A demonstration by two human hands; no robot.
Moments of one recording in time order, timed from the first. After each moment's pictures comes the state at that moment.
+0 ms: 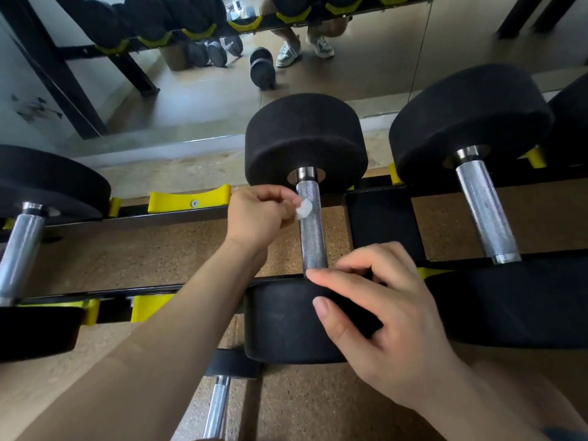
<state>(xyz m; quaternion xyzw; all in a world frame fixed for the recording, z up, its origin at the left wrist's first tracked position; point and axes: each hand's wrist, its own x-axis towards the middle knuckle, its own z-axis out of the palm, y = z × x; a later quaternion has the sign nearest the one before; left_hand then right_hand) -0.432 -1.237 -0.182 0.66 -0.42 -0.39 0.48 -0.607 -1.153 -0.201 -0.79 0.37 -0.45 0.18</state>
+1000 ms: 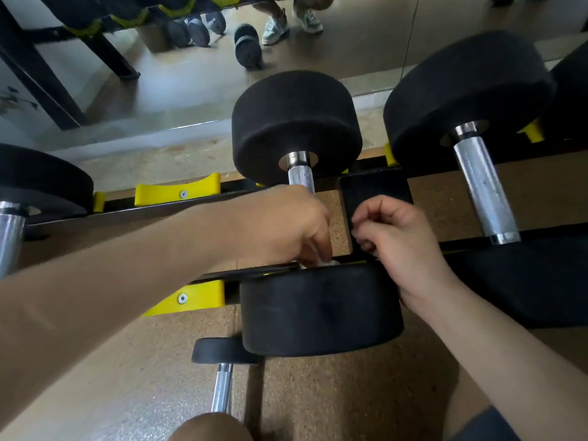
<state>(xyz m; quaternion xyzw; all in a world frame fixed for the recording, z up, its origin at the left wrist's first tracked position) -0.439 -1.239 -0.144 0.36 -0.92 -0.13 -0.12 -0.606 -1.211 -0.202 -0.48 0.54 -0.43 0.54</state>
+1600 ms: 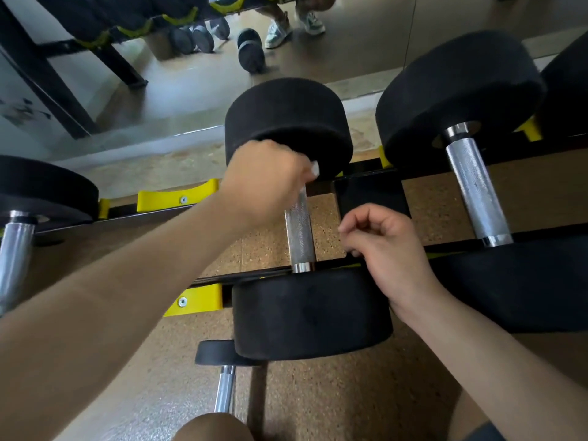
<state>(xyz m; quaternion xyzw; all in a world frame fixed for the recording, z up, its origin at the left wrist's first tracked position) -0.438 -1.271 -0.156 0.49 -0.85 0.18 0.08 -0.609 -1.206 -0.209 -0.50 0.49 -0.46 0.55</state>
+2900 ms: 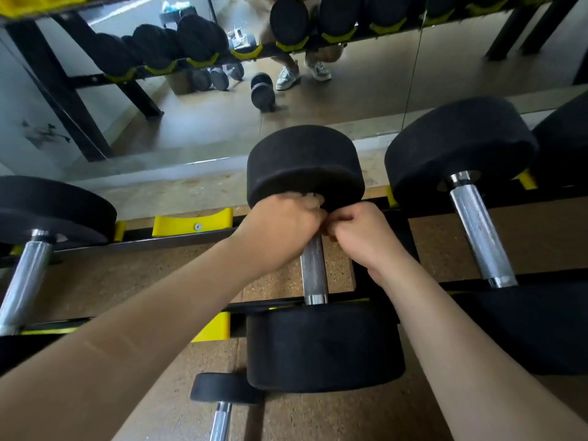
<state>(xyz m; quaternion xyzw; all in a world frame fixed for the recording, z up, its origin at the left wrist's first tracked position) -0.426 -1.262 -0.170 0.42 -0.88 0.21 0.05 -0.574 -1.270 -0.190 -0.62 0.56 -0.31 0.45</state>
